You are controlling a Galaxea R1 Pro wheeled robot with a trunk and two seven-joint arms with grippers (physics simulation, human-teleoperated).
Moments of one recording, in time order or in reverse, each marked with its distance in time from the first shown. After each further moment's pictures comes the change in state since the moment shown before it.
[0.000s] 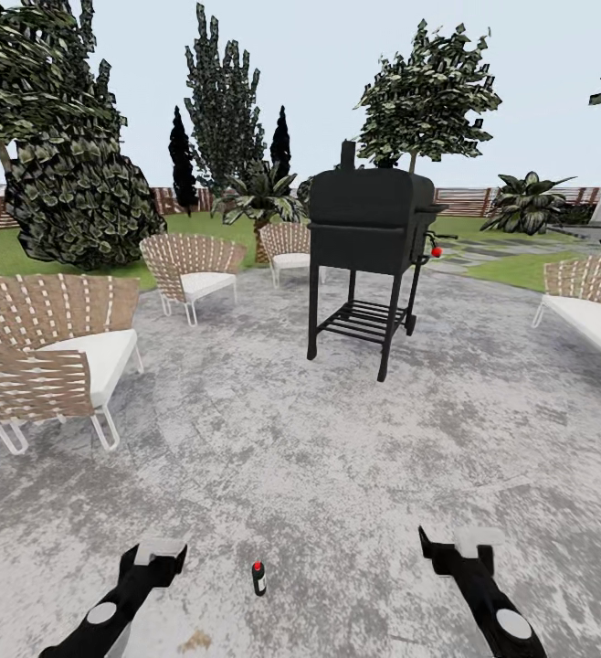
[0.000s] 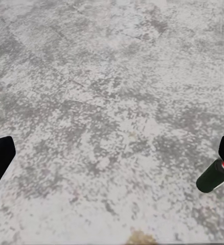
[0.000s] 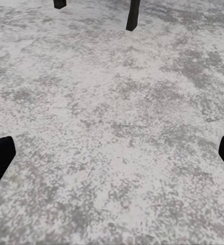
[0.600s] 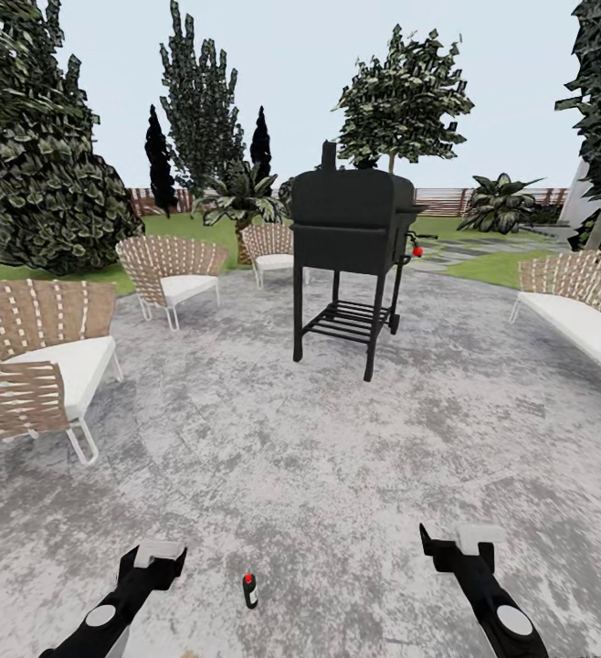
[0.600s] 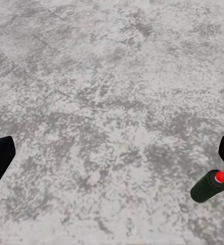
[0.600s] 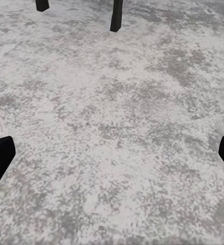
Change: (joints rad) left arm 0.005 0.004 -0.014 0.000 0.000 0.001 0.000; right arm -0.003 -0.001 -0.004 -0.013 0.002 0.013 -0.001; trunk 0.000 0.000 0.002
